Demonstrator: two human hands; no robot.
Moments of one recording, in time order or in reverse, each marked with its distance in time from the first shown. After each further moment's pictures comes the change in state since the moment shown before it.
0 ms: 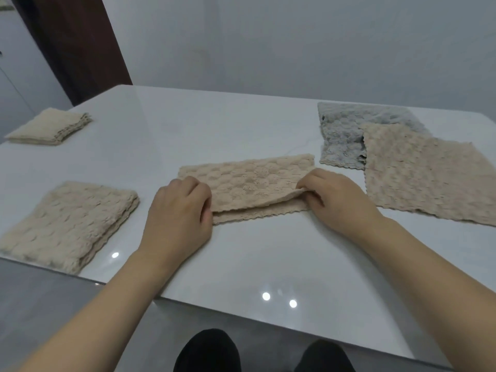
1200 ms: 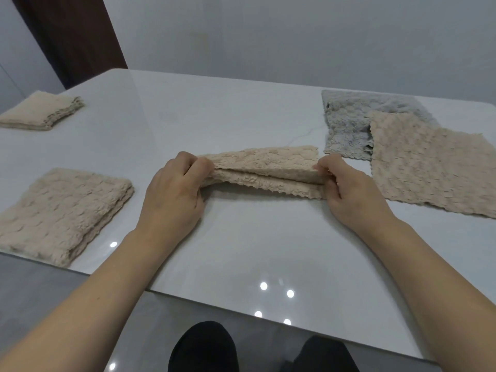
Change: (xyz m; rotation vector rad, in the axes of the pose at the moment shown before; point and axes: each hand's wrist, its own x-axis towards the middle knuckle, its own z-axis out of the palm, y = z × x) left_hand 0.013 -0.008 0.006 -0.118 0.031 0.004; right_hand -0.016 -0.003 -0.004 0.185 0.062 0.233
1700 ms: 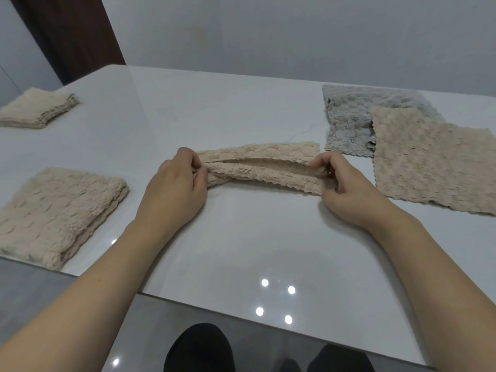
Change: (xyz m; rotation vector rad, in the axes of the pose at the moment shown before) left_hand 0.012 -0.005 0.016 -0.123 -0.055 -0.265; right_hand 0.011 0.008 -0.001 0.263 -0.199 0.131
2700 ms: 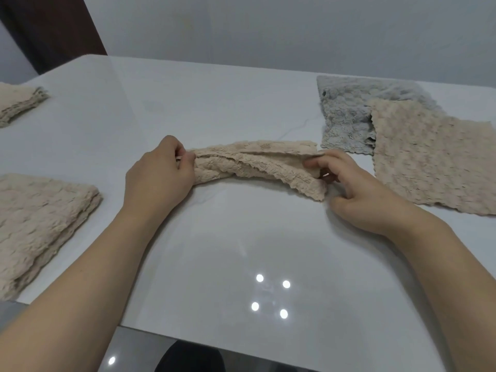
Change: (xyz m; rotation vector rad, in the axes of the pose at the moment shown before) left_hand 0.037 -0.003 0.016 0.090 -0.021 -0.228; right_hand 0.004 0.013 -0.011 -0.038 -0.108 -0.131
